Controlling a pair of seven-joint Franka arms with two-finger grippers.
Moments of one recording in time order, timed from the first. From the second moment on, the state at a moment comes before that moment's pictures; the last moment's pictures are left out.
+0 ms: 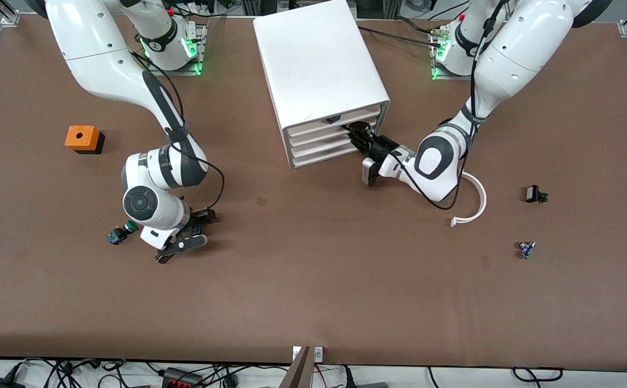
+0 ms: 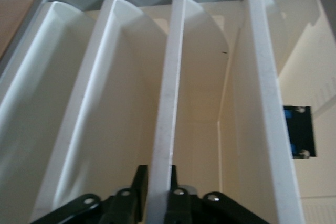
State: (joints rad) left arm -0.07 0.70 -0.35 -1.94 -1.12 1.69 0.99; right arm 0.28 0.73 -0.02 -1.64 0.01 2.28 -0.02
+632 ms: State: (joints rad) left arm -0.02 0.73 -0.34 -1.88 -1.12 1.68 1.01; right arm 0.28 0.74 -0.03 -1.53 0.01 2.16 -0.03
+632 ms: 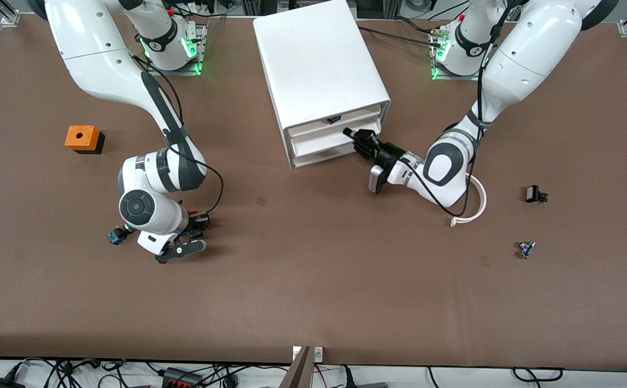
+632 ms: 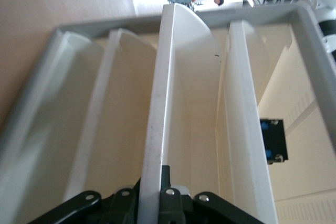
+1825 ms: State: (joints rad) left arm 0.03 0.77 -0.29 -1.64 -1.09 1.61 0.48; right arm 0.42 0.71 0.14 -1.11 0.10 1.92 0.10
